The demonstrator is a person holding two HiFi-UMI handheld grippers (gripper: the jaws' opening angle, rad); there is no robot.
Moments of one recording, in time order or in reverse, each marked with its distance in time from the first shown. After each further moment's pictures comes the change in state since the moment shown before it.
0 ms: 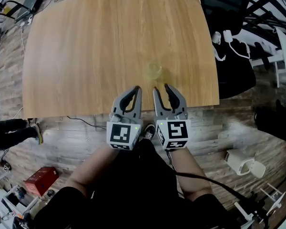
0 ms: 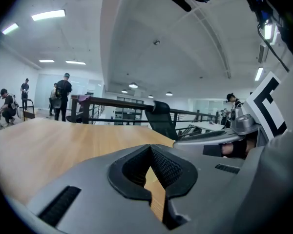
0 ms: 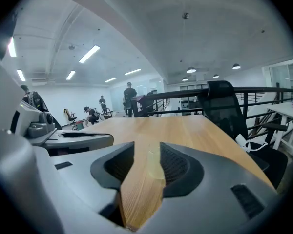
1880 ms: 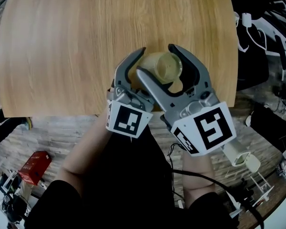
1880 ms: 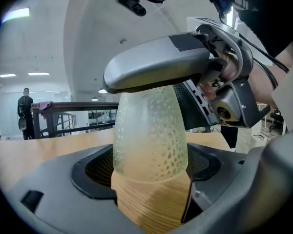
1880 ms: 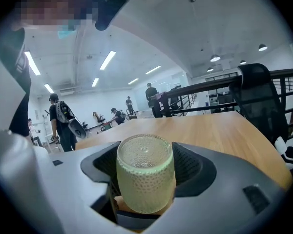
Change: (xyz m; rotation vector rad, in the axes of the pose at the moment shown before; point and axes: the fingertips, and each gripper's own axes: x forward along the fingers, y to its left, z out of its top) left arm 0.124 -0.017 -0.073 0.276 -0.030 -0.261; right arm 0.094 -0.007 0.016 -0.020 0.013 0.349
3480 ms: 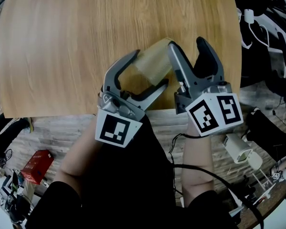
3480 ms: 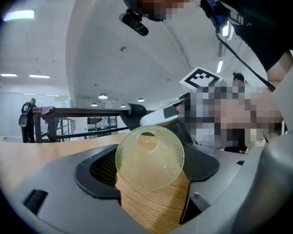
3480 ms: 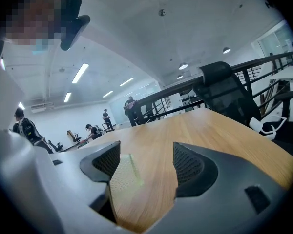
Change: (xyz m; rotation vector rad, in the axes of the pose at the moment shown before) left arm -0.029 0.007 0.014 0.029 -0.073 -0.027; right arm -0.017 -0.085 -0.023 0.213 -0.128 -0.272
